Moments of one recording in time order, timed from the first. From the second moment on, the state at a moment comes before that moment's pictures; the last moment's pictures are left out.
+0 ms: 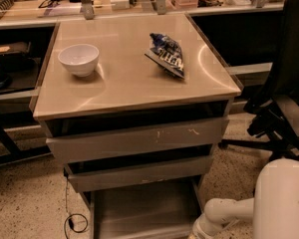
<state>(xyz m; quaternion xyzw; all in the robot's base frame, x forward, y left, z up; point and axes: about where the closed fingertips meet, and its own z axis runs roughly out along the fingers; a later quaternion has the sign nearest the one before) 0.371 -0.178 0.197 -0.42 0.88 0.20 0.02</state>
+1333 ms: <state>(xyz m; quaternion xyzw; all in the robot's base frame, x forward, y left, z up) 0.383 -0.173 0.204 -0.44 0.88 0.18 0.02</state>
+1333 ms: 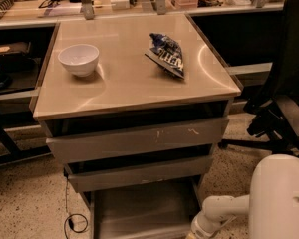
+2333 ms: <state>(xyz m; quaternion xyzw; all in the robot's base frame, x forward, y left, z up) 0.383 -0.173 0.203 -0.44 0.88 0.18 0.02</state>
